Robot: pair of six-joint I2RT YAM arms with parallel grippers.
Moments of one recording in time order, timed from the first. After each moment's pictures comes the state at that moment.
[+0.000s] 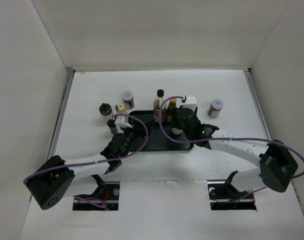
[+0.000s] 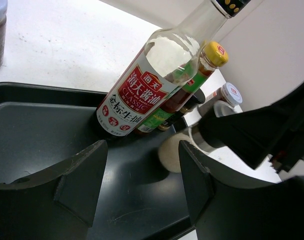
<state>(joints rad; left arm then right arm) -0.79 1.15 0.24 0.91 -0.38 -0.64 0.82 1.35 0.84 -0.05 0.60 0.46</state>
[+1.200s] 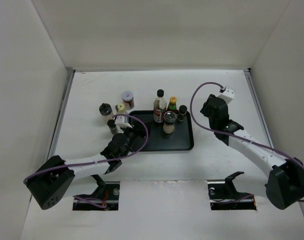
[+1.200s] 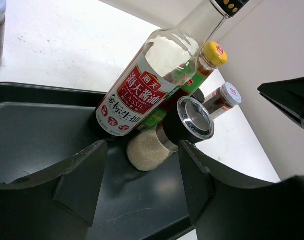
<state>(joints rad) -0.80 1.16 0.24 0.91 -0.38 -0.64 0.53 1.15 0.75 0.04 0.55 0.52</state>
